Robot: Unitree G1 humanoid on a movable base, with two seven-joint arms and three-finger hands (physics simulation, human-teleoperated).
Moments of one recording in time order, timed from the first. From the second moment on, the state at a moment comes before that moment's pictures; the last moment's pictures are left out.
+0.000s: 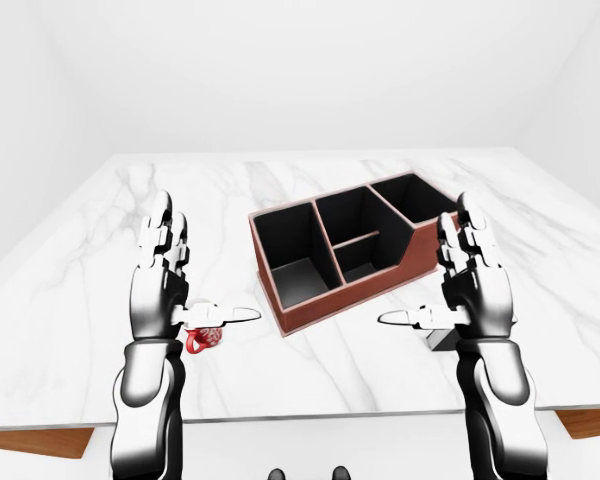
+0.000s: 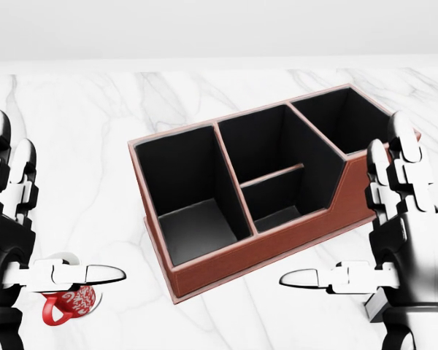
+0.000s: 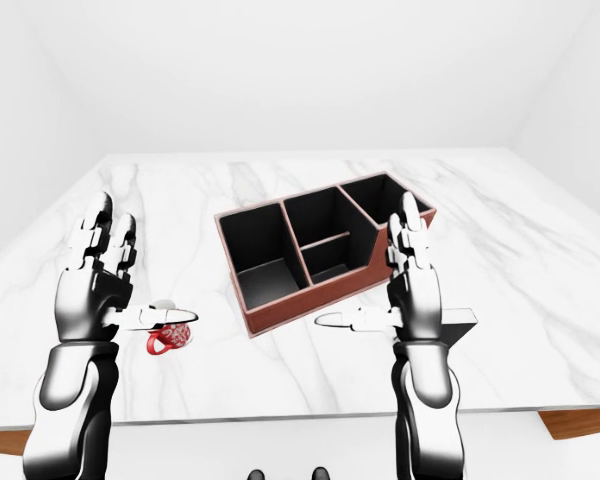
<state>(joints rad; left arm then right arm) 0.02 0.05 0.15 -0.50 -0.03 0.09 -0.10 0.07 -0.03 -0.13 -0.54 0.03 0.09 0.09</state>
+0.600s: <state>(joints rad) -0.03 0.08 0.19 -0.48 -0.05 0.09 -0.09 -0.02 -0.10 -0.22 -0.45 -0.03 0.09 0.11</state>
